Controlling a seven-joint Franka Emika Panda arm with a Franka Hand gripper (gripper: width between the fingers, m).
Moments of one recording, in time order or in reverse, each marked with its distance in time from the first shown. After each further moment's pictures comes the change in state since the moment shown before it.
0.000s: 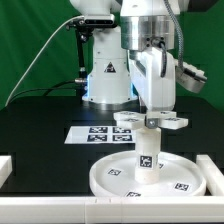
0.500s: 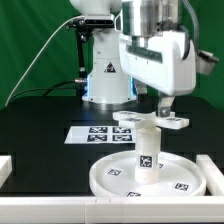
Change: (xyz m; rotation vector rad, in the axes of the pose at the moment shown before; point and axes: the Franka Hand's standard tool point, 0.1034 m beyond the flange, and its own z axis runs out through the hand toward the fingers) arm -0.006 -0.005 -0.027 0.010 -0.018 -0.291
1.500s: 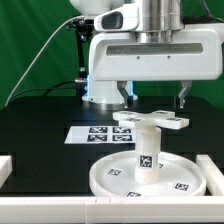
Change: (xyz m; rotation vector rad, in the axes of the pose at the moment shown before) arm 0.001 -0.003 0.003 -0.016 0.064 -1.284
